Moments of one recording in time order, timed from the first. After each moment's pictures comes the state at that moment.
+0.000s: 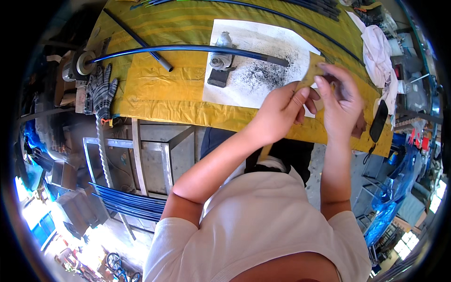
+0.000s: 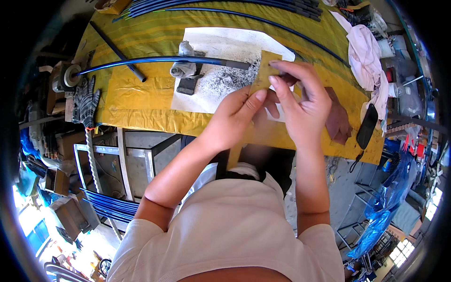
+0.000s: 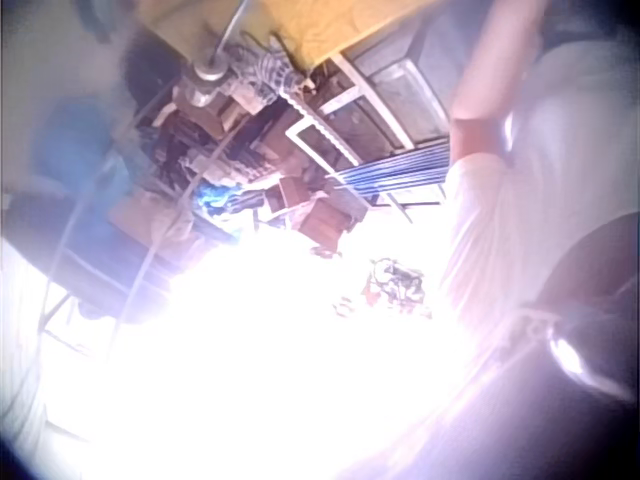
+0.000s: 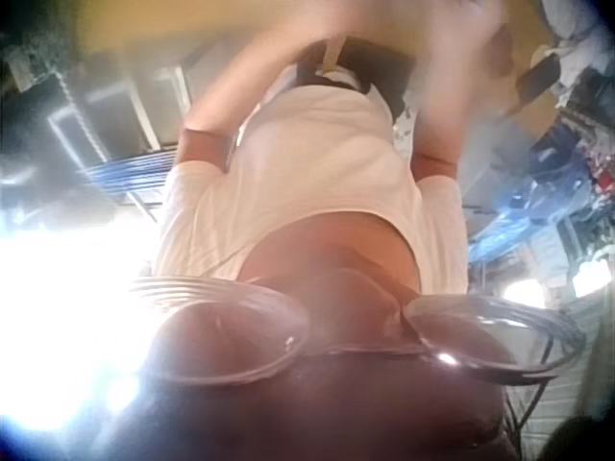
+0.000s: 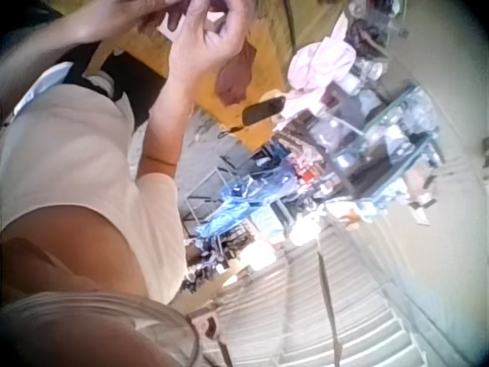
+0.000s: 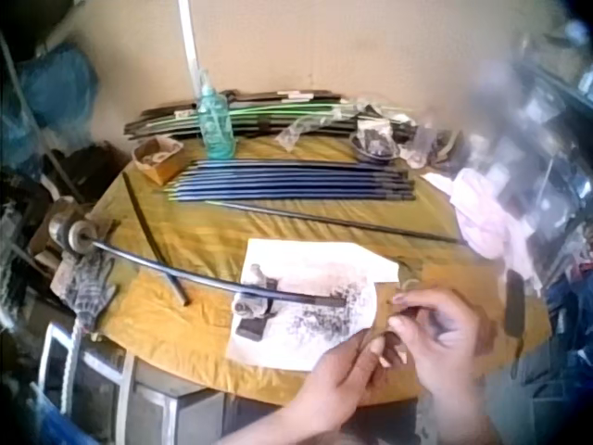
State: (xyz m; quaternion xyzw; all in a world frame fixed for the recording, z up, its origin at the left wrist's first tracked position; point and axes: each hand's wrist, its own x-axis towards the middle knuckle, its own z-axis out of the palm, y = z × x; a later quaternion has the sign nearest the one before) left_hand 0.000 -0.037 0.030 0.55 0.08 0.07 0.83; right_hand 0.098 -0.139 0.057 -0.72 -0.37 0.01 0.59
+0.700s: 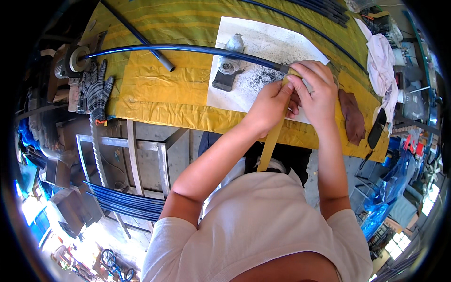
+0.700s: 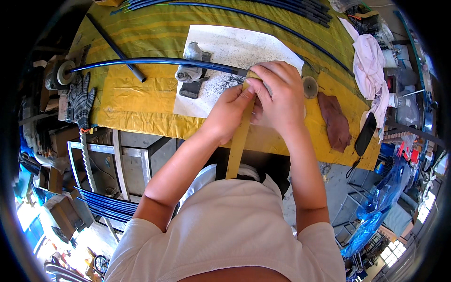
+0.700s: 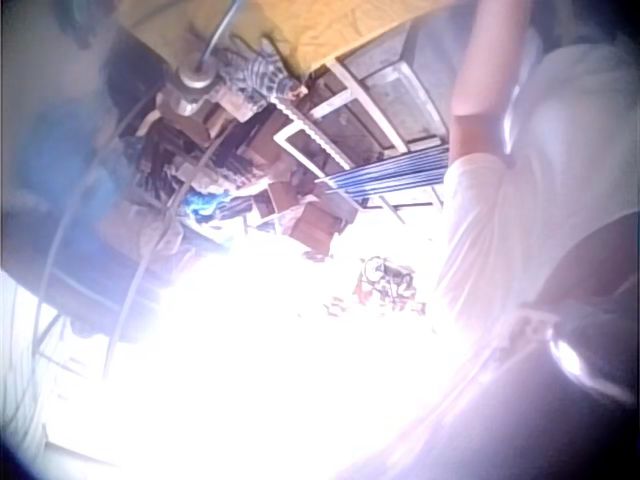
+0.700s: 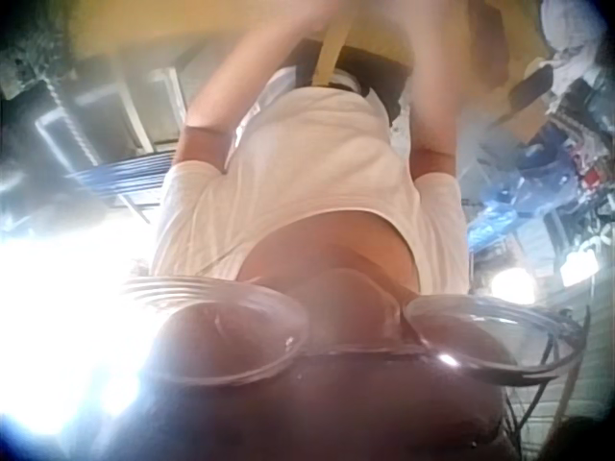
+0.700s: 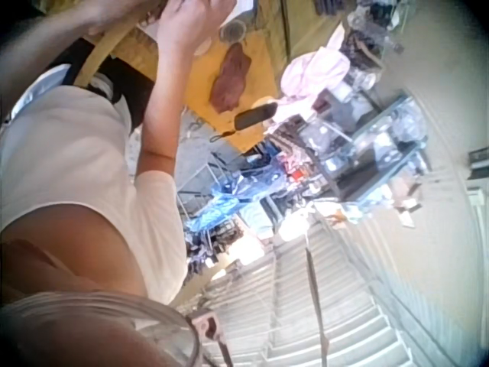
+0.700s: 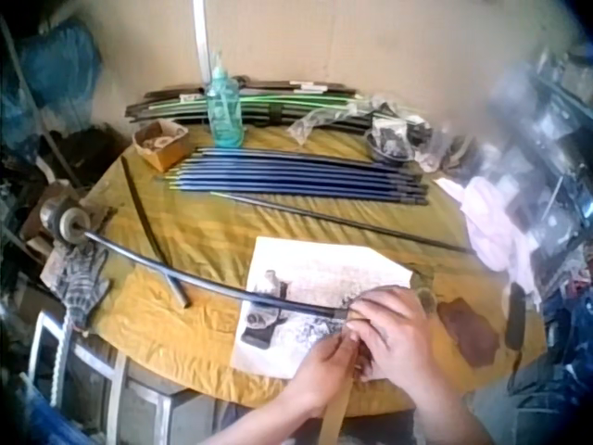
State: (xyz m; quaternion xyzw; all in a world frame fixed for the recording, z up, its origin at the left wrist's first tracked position) left_hand 0.010 -0.015 -0.008 0.38 0.20 0.01 0.90; right_hand 0.114 -0.097 0.021 -0.78 -0.53 -0.10 0.31
